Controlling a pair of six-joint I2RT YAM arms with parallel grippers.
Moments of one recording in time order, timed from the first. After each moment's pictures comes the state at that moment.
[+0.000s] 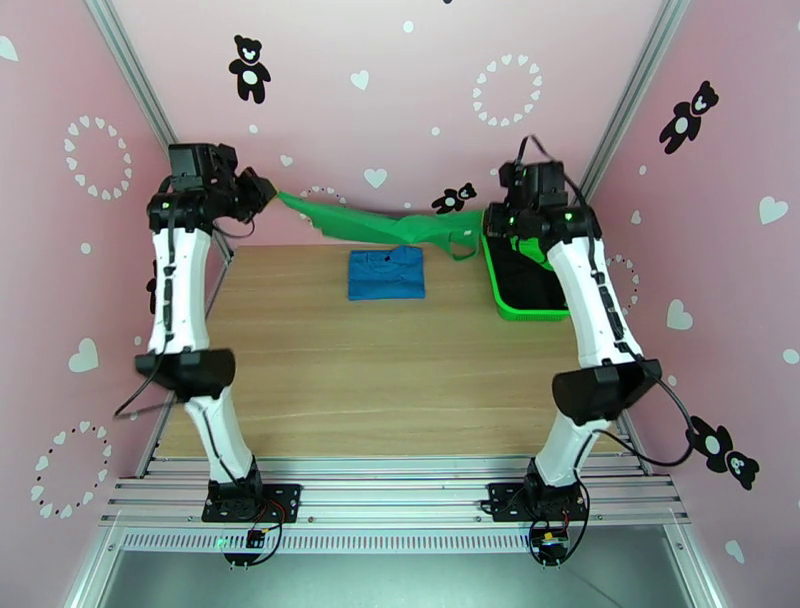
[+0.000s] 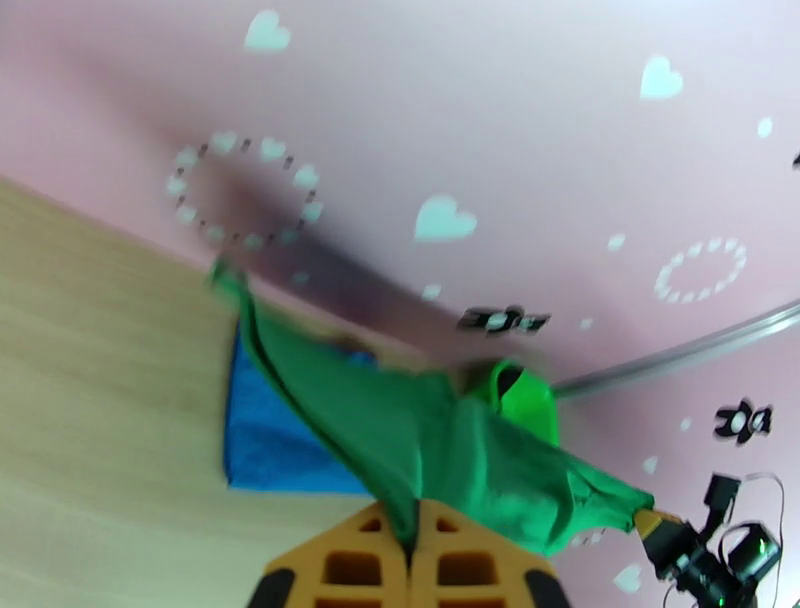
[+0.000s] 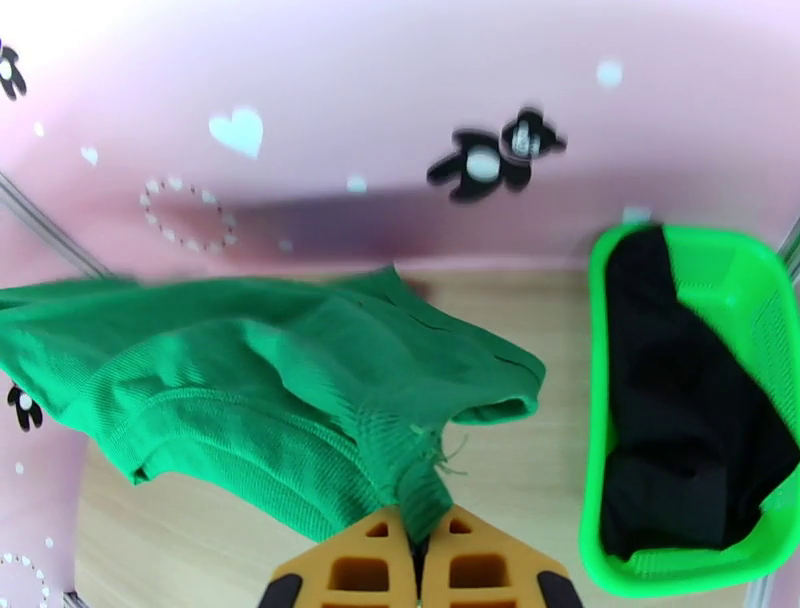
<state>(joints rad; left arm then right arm) 0.07 1.83 2.29 -0.99 0.52 -0.65 0.15 1.74 1.98 -0.94 -0.18 0.18</state>
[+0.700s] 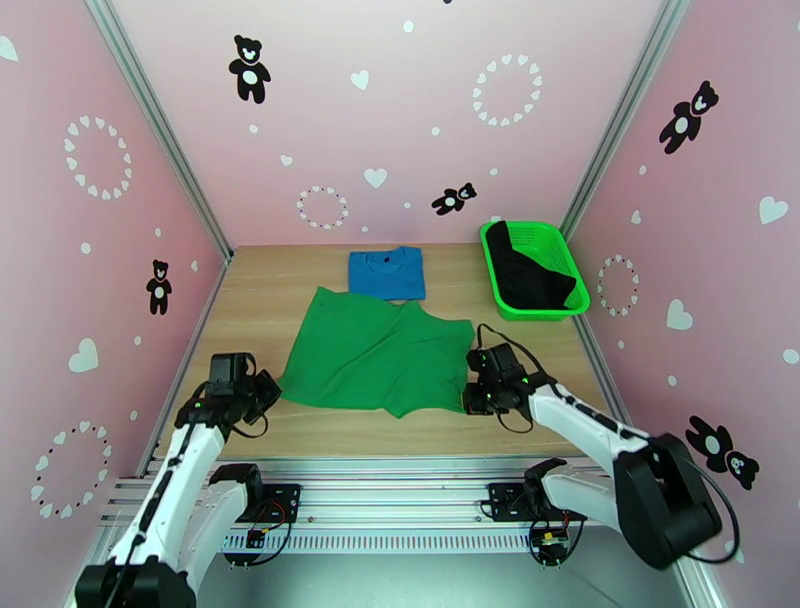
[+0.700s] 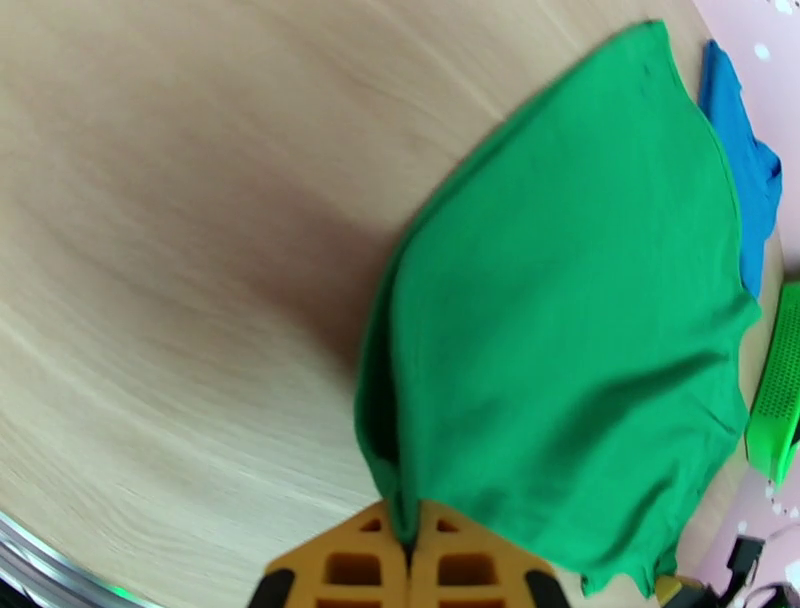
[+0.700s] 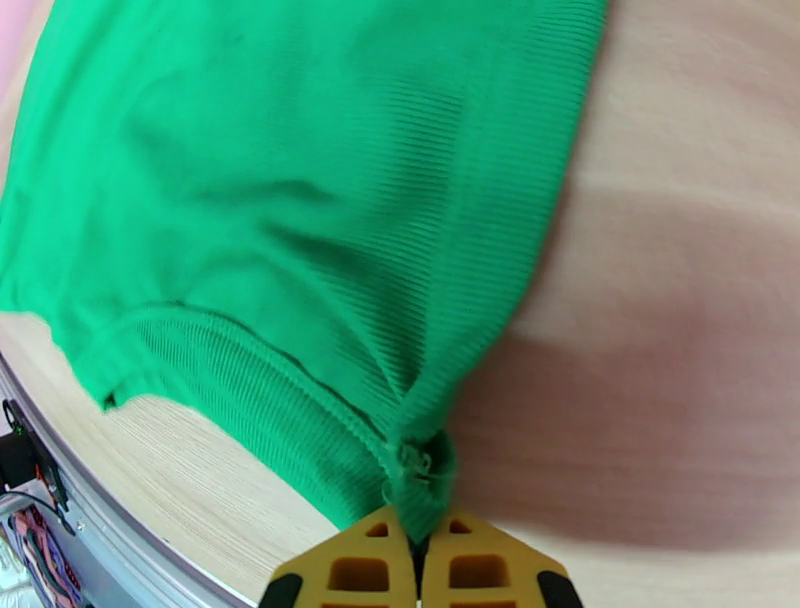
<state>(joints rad) 0.04 0.76 0.46 -0.71 0.17 -0.78 0.37 1.12 0.48 -0.49 -0.25 0.36</state>
